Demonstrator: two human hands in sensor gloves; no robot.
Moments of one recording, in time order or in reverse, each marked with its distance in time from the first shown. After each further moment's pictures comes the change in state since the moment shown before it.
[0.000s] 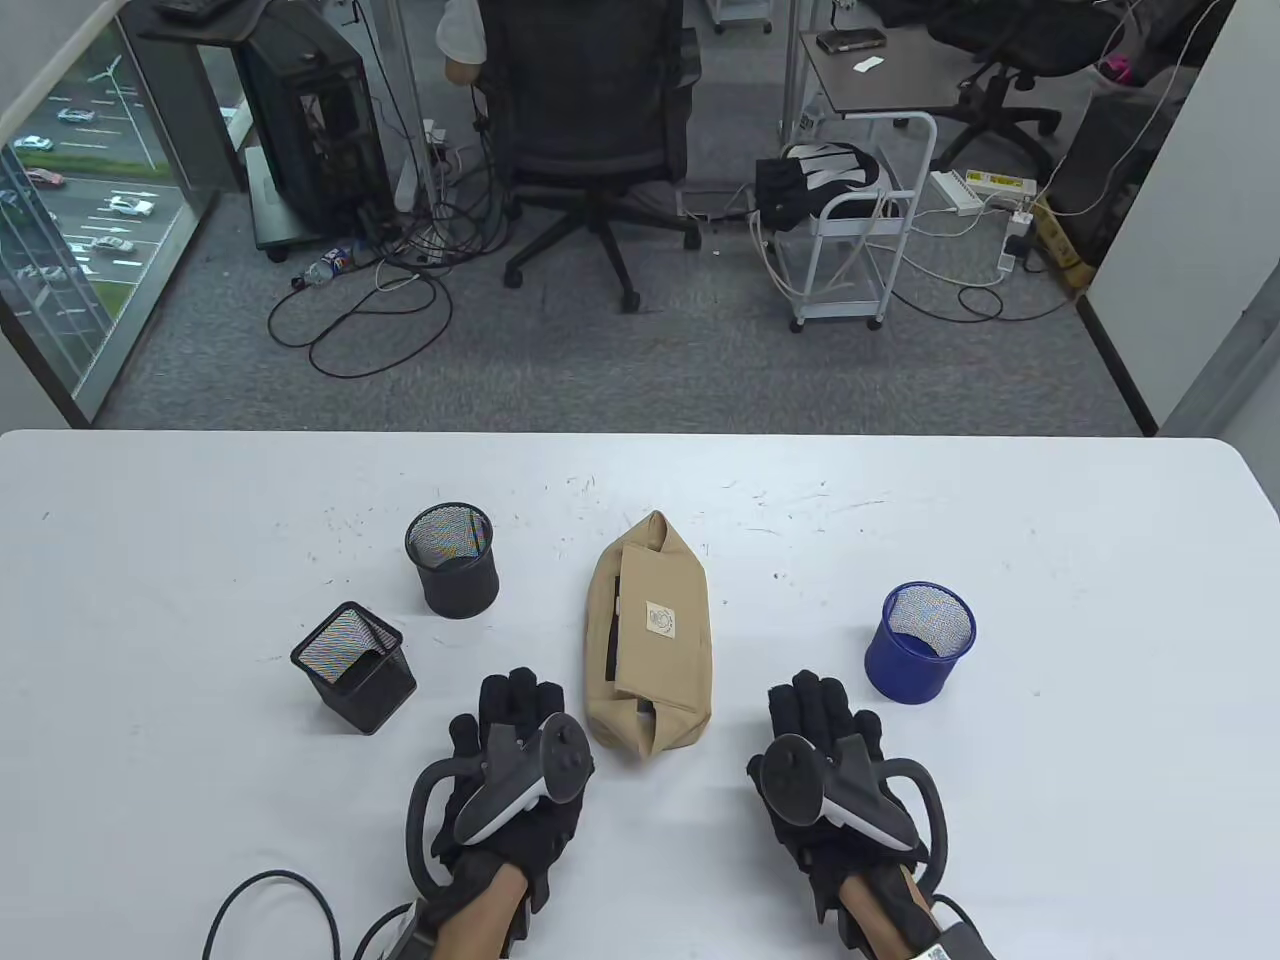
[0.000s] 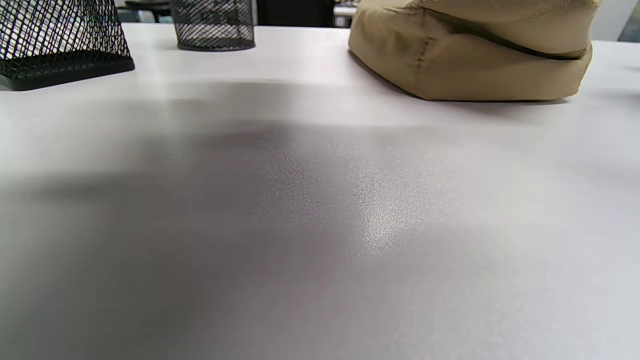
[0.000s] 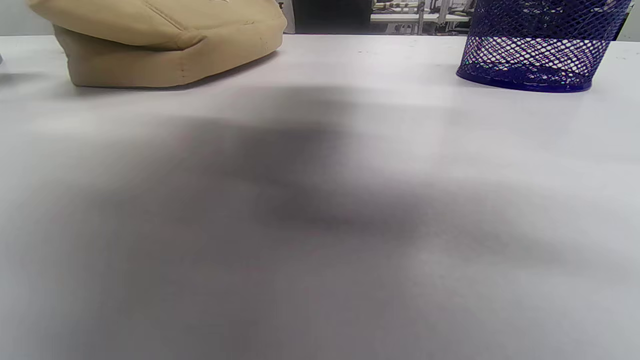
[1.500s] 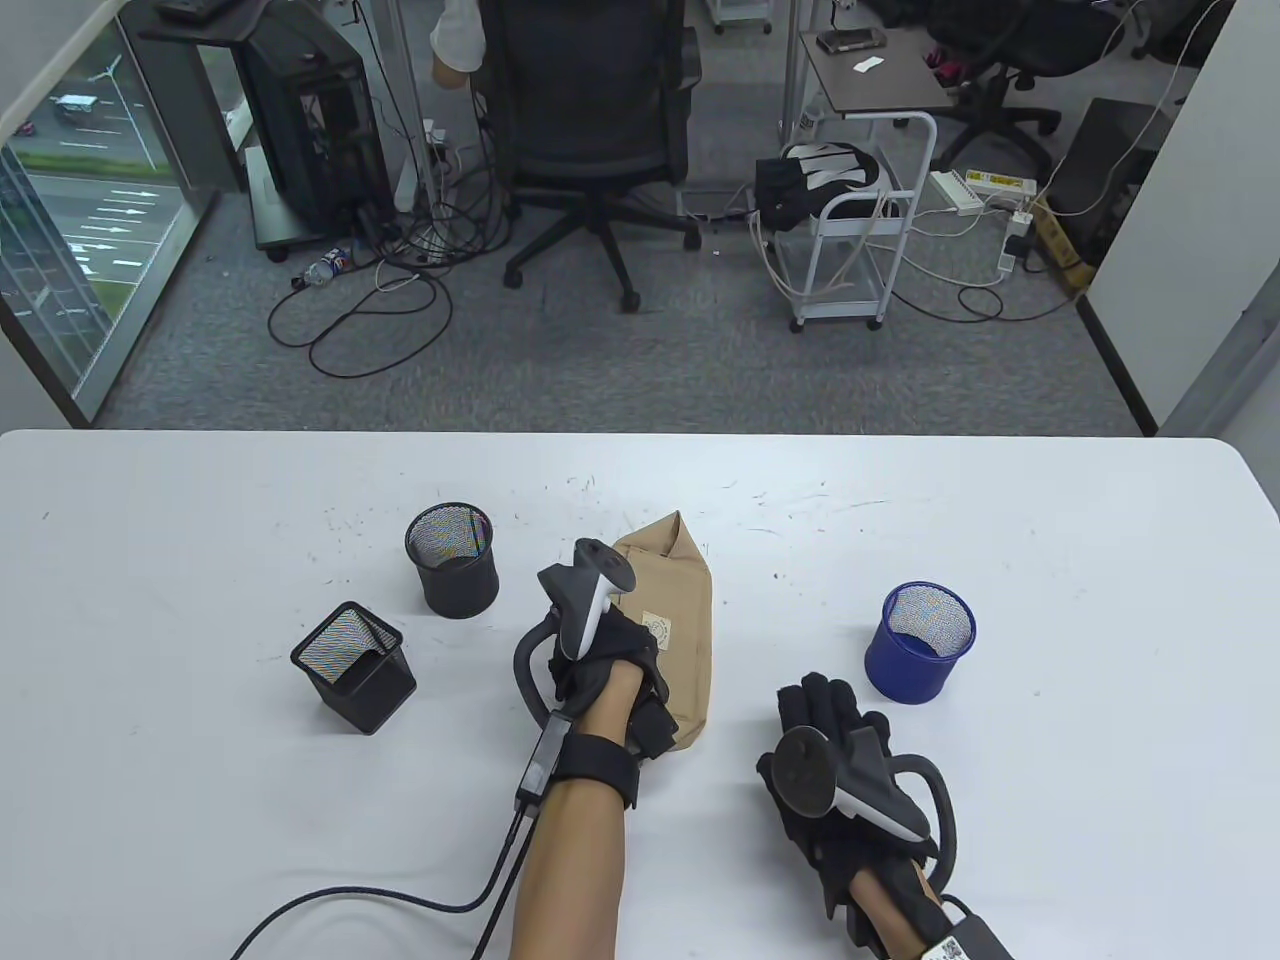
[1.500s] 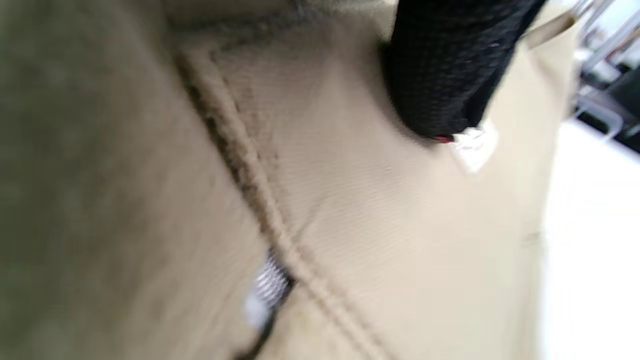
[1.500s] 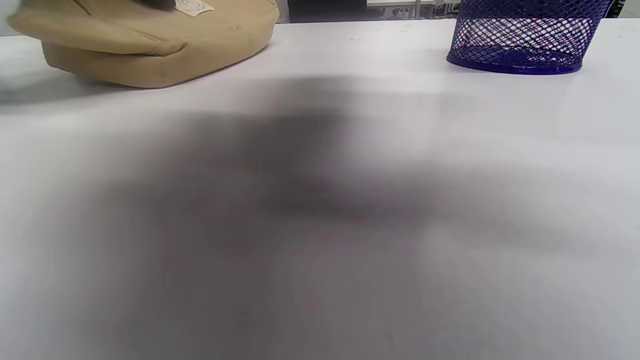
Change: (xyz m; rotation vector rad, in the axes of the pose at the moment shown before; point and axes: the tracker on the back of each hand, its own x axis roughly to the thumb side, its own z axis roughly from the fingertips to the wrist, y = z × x) left_hand 0.035 0.063 -0.121 -0.104 0.422 0.617; right_hand -0.009 -0.001 -0.002 0.033 0.005 -0.035
